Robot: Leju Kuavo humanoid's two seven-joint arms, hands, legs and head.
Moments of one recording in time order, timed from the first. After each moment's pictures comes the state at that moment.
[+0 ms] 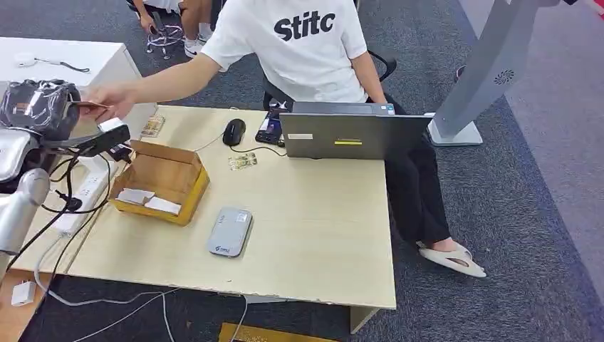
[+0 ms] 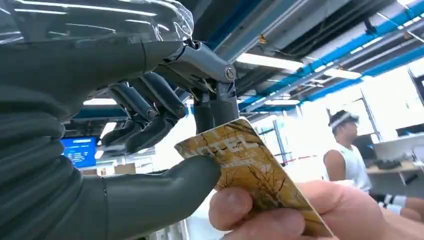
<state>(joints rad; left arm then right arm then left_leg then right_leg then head) -0.73 0.59 -0.27 -1.12 -1.30 0.18 0.06 -0.11 0.18 -0.90 -0.23 1.42 -0.24 -0.03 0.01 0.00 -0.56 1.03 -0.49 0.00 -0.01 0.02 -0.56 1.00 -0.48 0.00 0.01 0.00</state>
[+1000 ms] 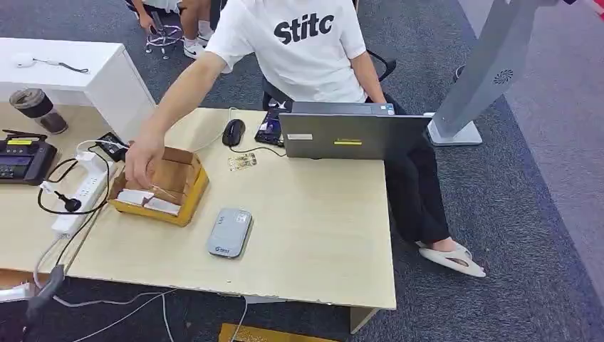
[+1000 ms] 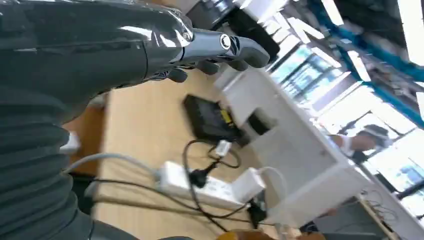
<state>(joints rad) 0.20 -0.05 0.72 -1.67 -0.44 0.09 -0.53 -0.05 0.18 -0.99 -0.24 1.27 -0.31 -0.08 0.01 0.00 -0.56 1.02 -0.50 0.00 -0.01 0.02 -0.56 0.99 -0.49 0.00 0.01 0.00</state>
